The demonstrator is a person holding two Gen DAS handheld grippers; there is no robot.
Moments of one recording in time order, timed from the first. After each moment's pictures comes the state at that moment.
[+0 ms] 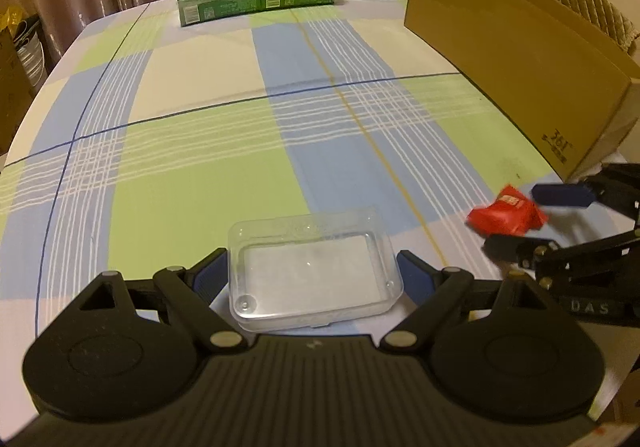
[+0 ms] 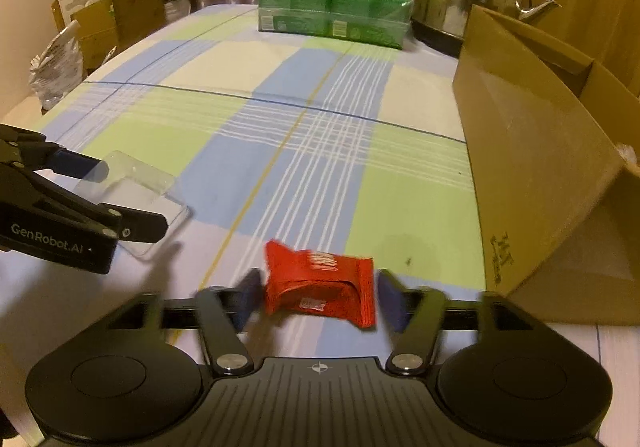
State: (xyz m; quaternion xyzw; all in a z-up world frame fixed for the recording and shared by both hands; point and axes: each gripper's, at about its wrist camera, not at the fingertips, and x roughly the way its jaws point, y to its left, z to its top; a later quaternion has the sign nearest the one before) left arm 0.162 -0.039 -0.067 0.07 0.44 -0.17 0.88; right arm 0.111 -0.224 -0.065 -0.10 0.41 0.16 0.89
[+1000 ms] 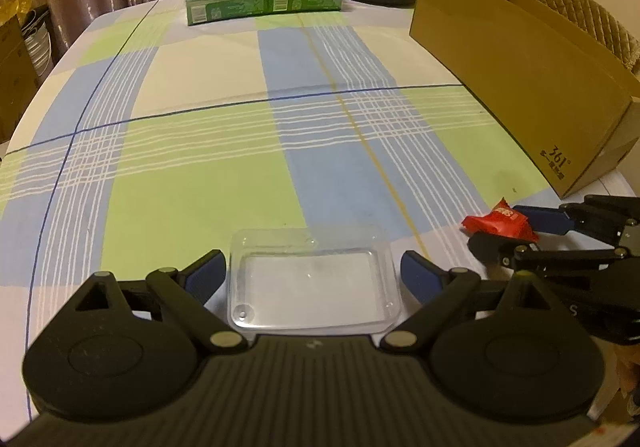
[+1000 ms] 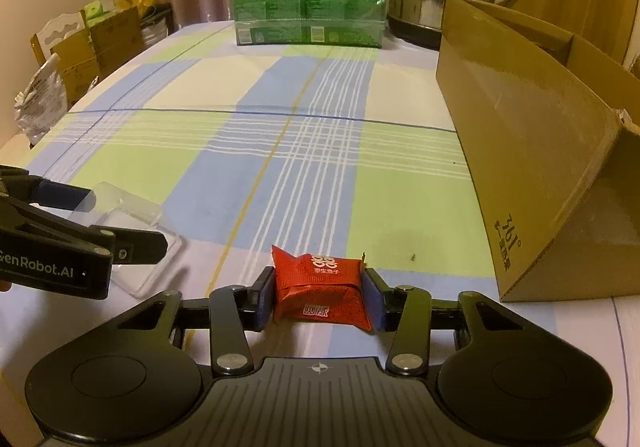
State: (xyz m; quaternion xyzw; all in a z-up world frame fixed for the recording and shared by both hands) left arm 0.163 -0.041 -0.066 0.05 0.43 -0.16 0.89; right arm 0.113 -0.225 -0.070 -0.04 0.40 0.14 0.91
